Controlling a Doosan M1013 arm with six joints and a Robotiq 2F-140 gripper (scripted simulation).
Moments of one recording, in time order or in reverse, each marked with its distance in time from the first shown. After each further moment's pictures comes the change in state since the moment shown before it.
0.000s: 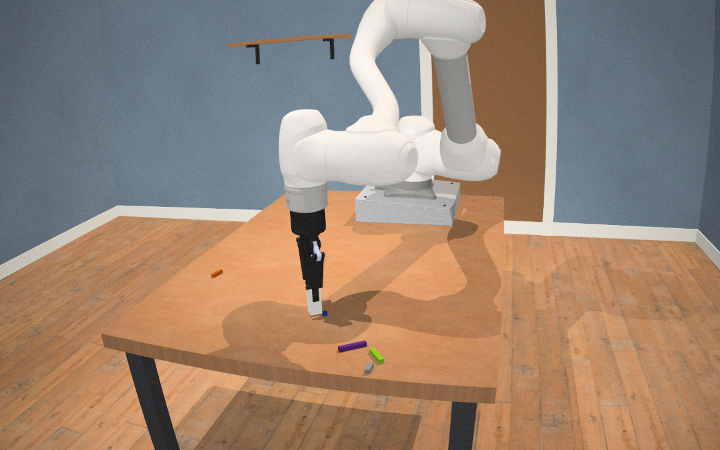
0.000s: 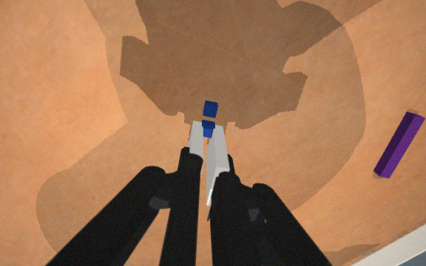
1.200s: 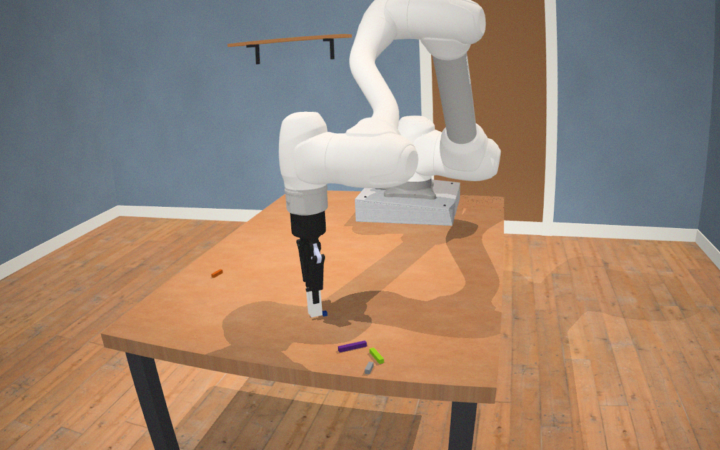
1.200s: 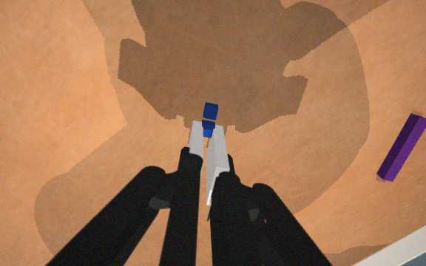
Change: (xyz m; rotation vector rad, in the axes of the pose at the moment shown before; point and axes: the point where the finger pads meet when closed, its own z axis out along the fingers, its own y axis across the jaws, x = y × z) arm 0.000 0.000 0.005 0.000 0.000 0.000
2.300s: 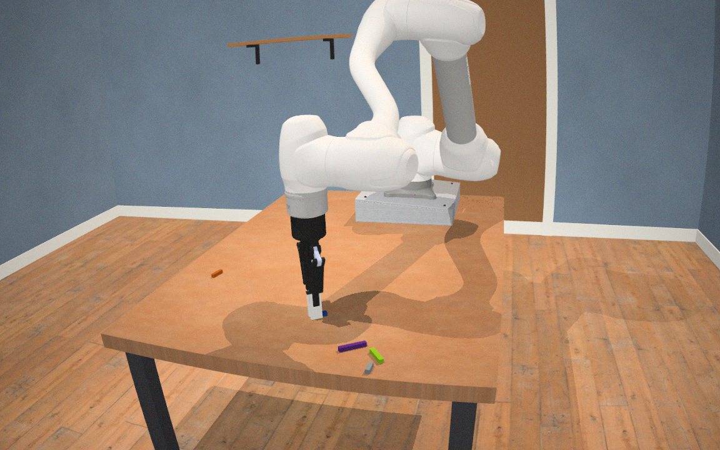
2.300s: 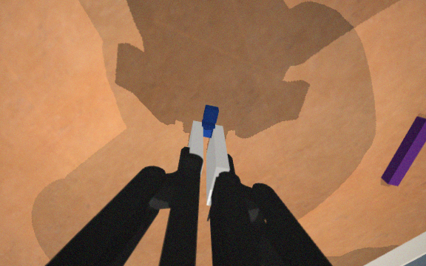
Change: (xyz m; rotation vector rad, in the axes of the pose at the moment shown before) arm 0.000 0.000 0.007 0.000 0.000 0.000
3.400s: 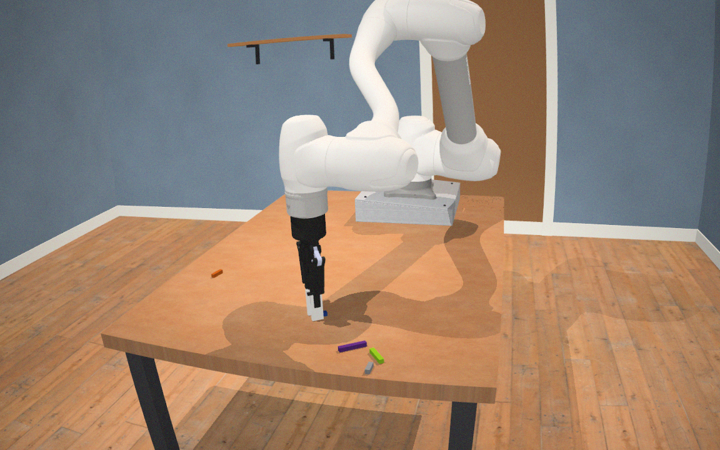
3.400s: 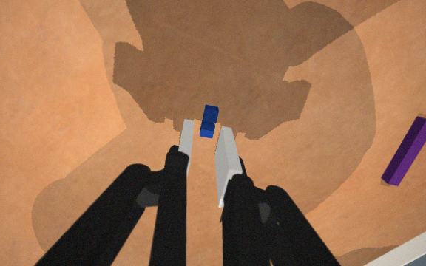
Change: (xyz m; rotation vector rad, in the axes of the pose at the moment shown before) arm 0.000 0.000 0.000 0.000 0.000 0.000
